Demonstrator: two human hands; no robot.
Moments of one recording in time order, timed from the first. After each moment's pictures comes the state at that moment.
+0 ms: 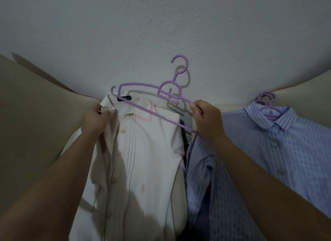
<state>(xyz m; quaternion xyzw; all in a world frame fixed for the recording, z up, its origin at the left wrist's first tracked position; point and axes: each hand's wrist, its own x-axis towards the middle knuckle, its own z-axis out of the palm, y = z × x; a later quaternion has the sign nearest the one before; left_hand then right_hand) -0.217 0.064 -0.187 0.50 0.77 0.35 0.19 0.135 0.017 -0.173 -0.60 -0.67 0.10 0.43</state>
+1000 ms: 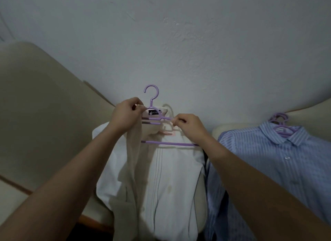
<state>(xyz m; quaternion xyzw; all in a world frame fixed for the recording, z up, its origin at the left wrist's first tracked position) -0.203 -0.003 -0.044 0.67 0.65 0.34 0.11 0.033 0.007 -0.110 -0.53 -0.69 0.33 0.36</state>
